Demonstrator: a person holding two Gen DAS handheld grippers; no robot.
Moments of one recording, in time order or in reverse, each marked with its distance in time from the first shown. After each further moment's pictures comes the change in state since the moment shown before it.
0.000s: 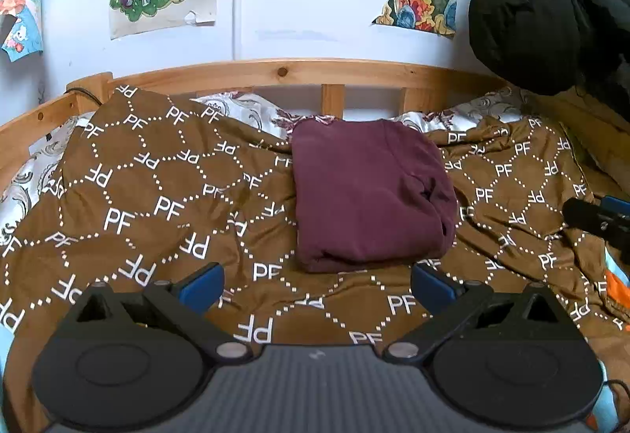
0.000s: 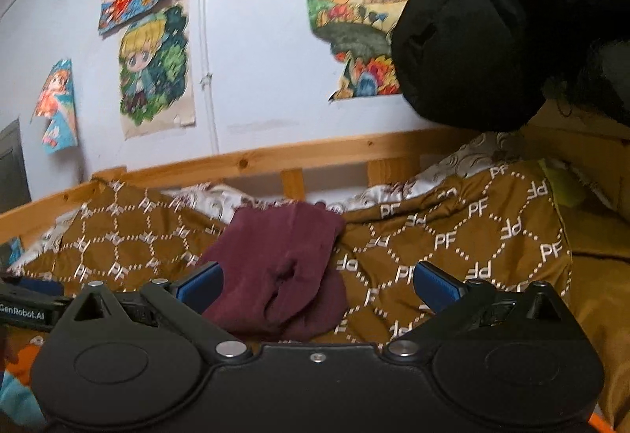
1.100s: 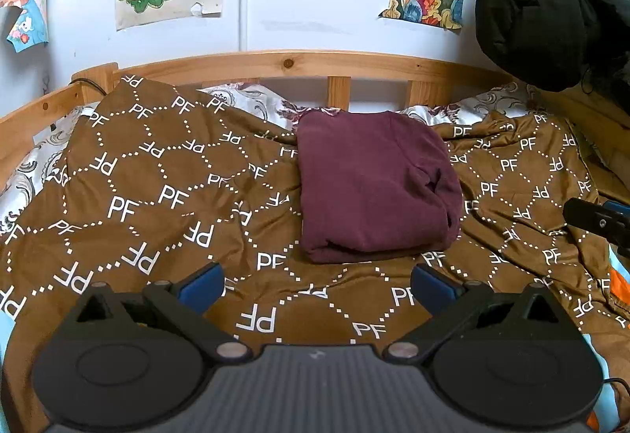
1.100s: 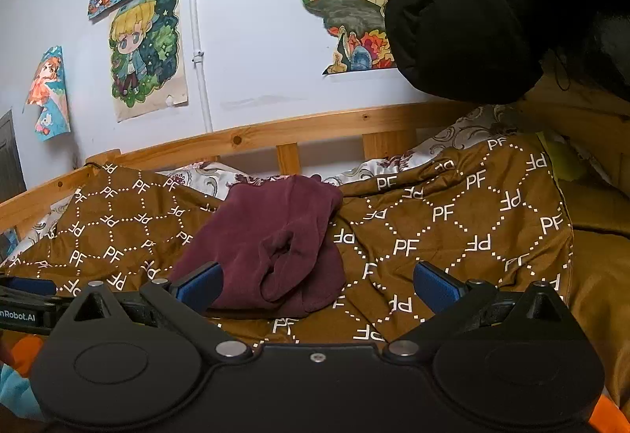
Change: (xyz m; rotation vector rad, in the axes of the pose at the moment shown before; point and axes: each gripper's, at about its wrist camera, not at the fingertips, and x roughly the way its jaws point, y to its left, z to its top) left arm 0.001 0.002 -0.002 -0.011 0.017 0.012; right arm 0.007 -0.004 -0.003 0.032 0.055 -0.017
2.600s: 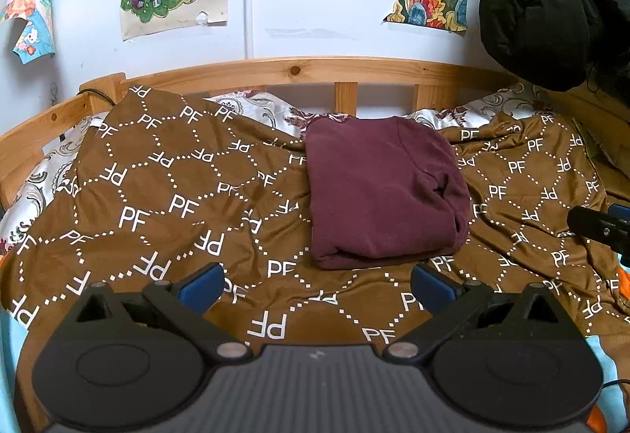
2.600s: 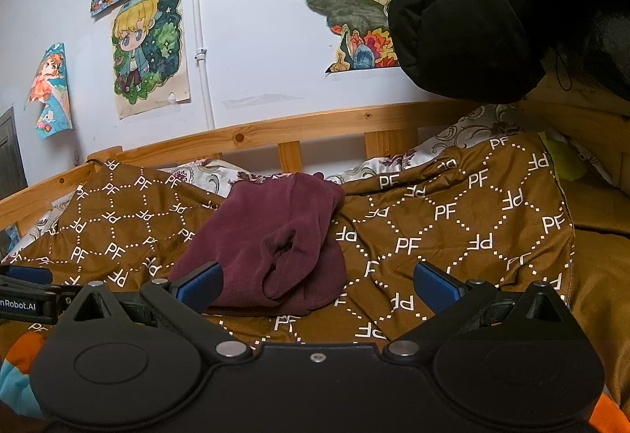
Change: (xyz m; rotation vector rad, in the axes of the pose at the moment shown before) left arm -0.002 0.000 0.003 0.019 -0.018 0.029; right arm 0.001 0.002 -0.003 -0.005 0.004 0.002
